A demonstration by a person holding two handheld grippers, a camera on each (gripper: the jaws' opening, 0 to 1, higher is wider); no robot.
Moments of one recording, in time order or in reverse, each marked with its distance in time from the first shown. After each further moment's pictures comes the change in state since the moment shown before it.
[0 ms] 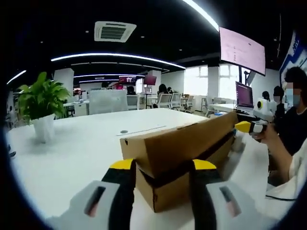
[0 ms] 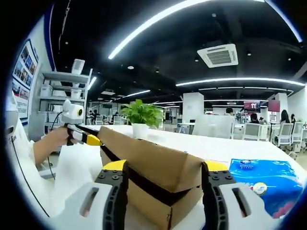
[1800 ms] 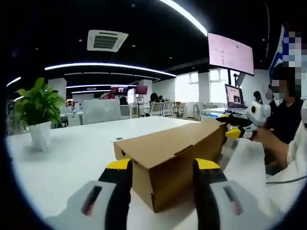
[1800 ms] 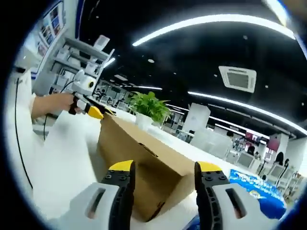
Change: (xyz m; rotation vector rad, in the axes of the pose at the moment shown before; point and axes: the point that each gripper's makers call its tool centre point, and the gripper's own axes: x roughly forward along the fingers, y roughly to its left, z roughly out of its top) left arm -0.020 -0.006 -0.002 0.126 -0.114 -0.088; right arm -0.012 0.027 -0.012 -0.484 -0.045 0.047
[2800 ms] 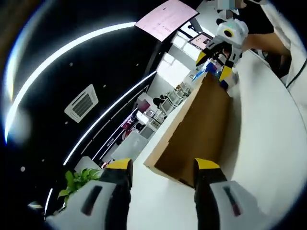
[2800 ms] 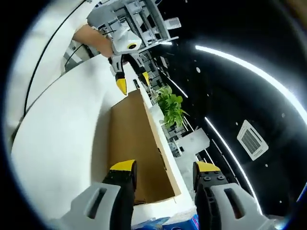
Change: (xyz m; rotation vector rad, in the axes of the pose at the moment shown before) left arm -0.020 -0.001 -0.003 0.766 0.055 0.187; right arm -0.007 0.014 0.018 -0.568 0.034 0.040
